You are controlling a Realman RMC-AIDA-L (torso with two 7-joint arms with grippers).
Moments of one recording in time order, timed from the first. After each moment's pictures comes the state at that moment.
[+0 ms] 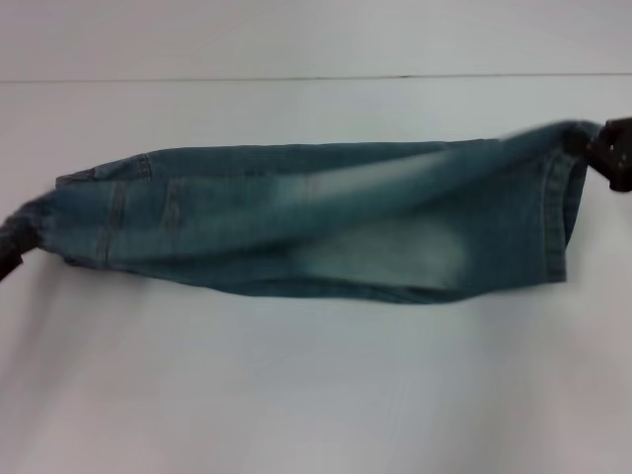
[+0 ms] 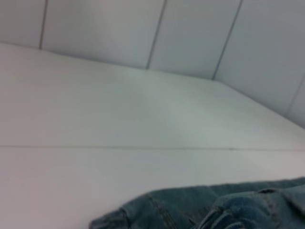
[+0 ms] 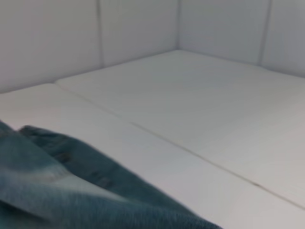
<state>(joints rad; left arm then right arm) -0.31 -2.15 0.25 0.93 2.12 1.52 -1.52 0.45 2.09 -0.62 -1.04 -2.08 -1.39 1.54</state>
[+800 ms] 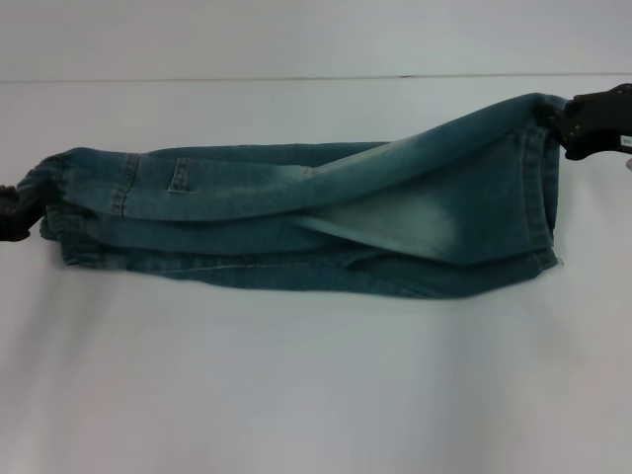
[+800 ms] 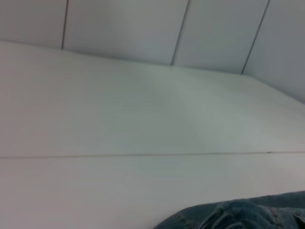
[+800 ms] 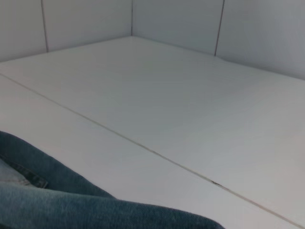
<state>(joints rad) -0.40 -2.16 0.36 0.90 2.11 1.28 -1.59 0.54 2.09 -0.73 -0.88 -2.08 -1.07 1.53</state>
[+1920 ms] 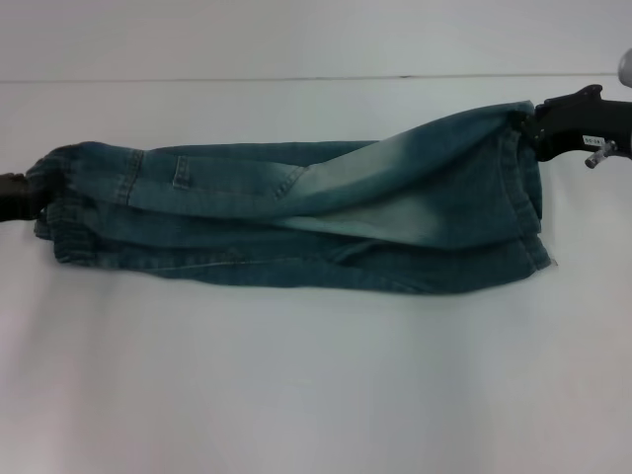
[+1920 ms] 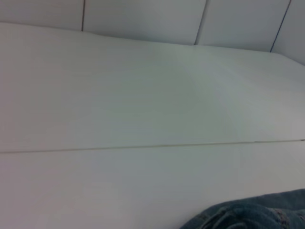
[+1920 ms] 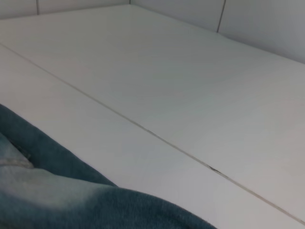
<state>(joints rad) -0.43 -2.15 0.50 0.90 2.15 1.10 -1.70 0.61 2.09 -0.84 -0.79 -2.12 -0.90 1.54</state>
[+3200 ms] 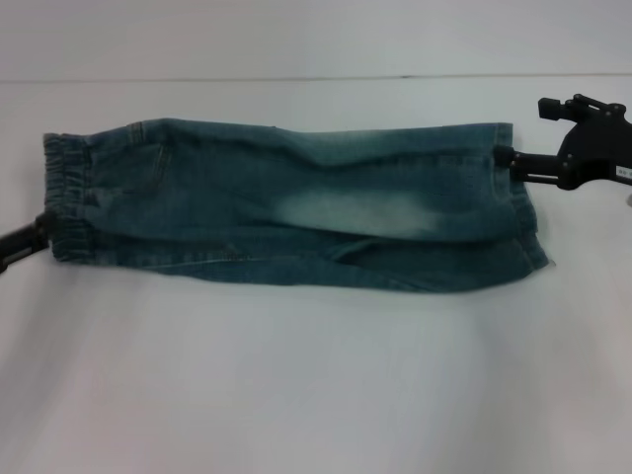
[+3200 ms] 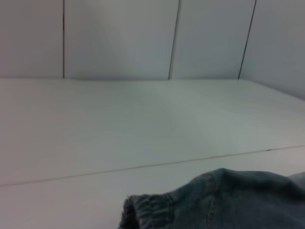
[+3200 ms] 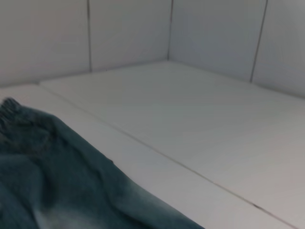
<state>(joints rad) -0.24 -2.17 0.48 0.91 1.90 1.29 -1.37 0.43 2.09 -0.83 -0.89 -1.87 -1.17 1.36</state>
